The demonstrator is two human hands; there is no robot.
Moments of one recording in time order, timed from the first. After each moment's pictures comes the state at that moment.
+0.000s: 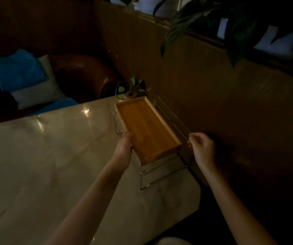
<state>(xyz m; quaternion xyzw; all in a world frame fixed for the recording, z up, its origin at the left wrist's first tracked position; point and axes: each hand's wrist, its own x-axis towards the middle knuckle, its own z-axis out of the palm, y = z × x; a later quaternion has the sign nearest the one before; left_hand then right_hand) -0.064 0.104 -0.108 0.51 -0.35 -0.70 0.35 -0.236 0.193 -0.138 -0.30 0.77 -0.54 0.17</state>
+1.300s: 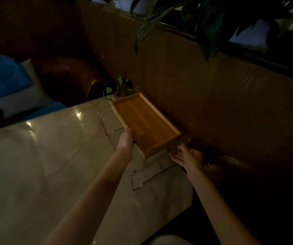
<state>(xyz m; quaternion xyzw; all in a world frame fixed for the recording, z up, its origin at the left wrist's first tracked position) -0.106 0.093 -0.119 0.52 -0.37 -0.71 0.31 -0.234 0.202 -0.162 0.02 0.61 -0.67 0.42</state>
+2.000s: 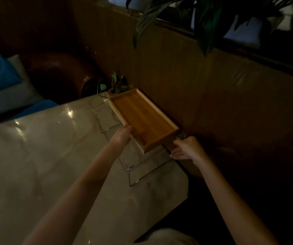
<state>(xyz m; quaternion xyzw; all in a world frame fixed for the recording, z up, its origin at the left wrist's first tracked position) -0.099 0.077 -0.125 0.50 -0.52 -0.66 0.20 -0.251 0.204 -0.137 -0.17 0.77 -0.44 0.43</state>
